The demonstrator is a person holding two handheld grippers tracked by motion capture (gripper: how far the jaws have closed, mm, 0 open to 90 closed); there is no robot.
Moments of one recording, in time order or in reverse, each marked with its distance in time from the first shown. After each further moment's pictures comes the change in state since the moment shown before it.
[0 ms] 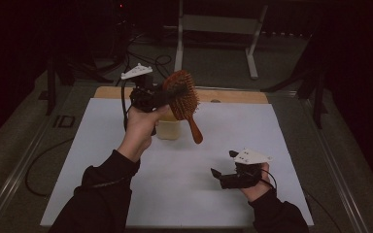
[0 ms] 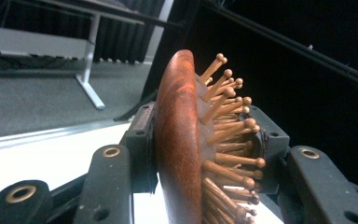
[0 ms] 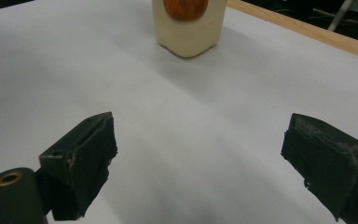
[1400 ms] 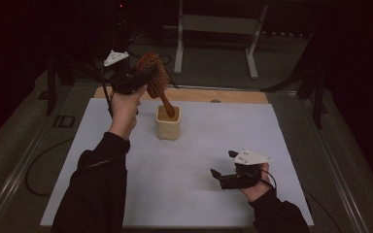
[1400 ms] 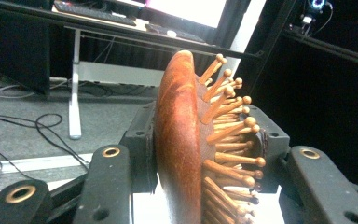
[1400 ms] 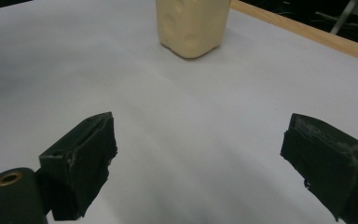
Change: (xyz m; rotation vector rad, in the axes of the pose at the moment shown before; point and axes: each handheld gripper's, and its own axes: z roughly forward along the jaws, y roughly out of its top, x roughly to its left) left arm 0.074 0.013 0.001 -0.100 0.290 0.022; right arm 0.001 0.000 0.000 -0.001 0.005 -0.018
